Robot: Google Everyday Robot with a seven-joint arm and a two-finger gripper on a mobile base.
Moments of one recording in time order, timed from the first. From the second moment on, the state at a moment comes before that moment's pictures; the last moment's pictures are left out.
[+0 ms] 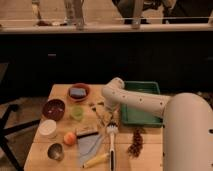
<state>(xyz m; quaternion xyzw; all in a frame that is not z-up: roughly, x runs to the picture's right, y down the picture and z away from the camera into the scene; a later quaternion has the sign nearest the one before) 0.035 0.159 0.915 -0.32 0.04 0.21 0.92</state>
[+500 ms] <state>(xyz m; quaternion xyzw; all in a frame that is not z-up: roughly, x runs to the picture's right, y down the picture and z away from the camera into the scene) 0.033 0.159 0.916 -0.32 0.04 0.20 0.92</state>
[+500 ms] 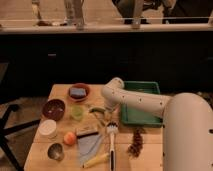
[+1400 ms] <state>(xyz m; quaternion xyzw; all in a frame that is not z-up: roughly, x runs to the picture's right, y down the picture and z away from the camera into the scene) 0.036 0.159 0.915 -0.32 0.04 0.20 0.92</state>
